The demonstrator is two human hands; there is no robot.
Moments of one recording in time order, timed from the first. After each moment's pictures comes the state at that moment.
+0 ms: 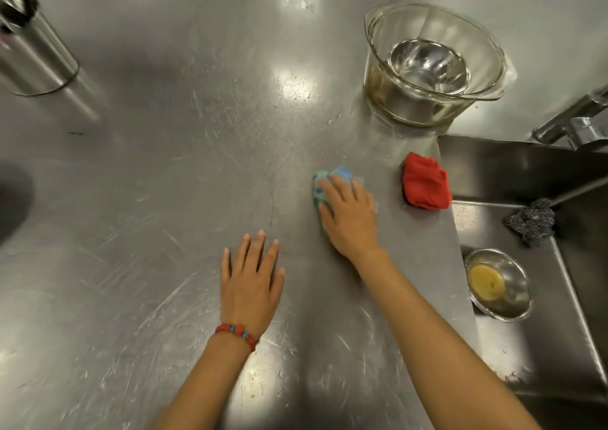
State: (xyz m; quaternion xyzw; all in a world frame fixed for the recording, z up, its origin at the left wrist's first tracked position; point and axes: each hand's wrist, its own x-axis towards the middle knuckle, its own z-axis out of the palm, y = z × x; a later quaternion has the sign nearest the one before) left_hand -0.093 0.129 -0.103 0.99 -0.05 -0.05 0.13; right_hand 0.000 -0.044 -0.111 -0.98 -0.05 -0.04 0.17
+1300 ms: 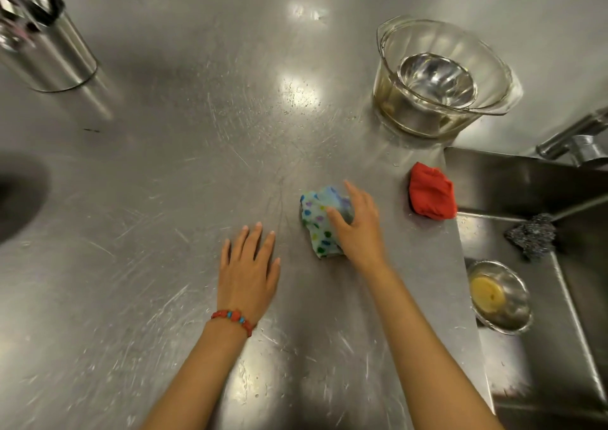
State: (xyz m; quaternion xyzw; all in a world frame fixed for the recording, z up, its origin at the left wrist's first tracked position) left_hand -0.079 0.144 -0.108 0.98 -0.03 0.01 0.17; right_hand -0.014 -0.036 -0.087 -0.90 0.08 0.03 0.43
